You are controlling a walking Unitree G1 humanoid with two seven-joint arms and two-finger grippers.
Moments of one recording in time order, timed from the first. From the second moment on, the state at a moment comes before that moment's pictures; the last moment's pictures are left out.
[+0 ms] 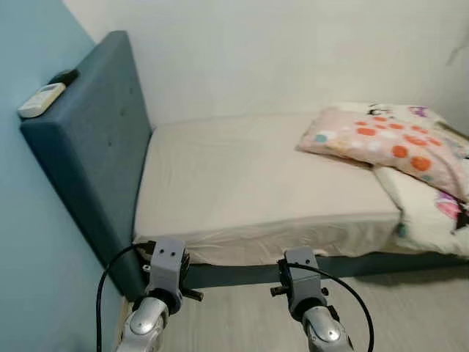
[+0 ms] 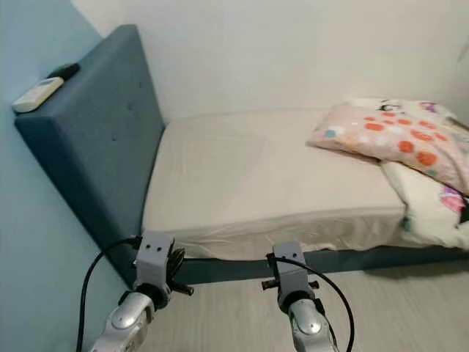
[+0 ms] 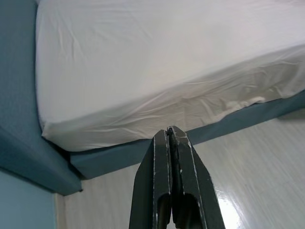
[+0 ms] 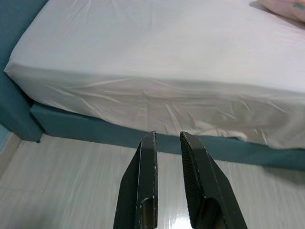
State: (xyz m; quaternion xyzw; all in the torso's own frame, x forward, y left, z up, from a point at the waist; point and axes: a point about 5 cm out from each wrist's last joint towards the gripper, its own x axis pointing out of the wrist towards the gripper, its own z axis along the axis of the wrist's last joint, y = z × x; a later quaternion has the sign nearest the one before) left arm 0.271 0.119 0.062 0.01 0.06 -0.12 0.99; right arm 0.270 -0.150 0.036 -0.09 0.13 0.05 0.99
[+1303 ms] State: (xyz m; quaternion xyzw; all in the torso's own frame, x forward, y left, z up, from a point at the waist) left arm 0.273 0.116 0.064 0.01 0.05 -0.13 0.99; right arm 0.270 -0.150 0.031 -0.10 0.14 0.05 0.98
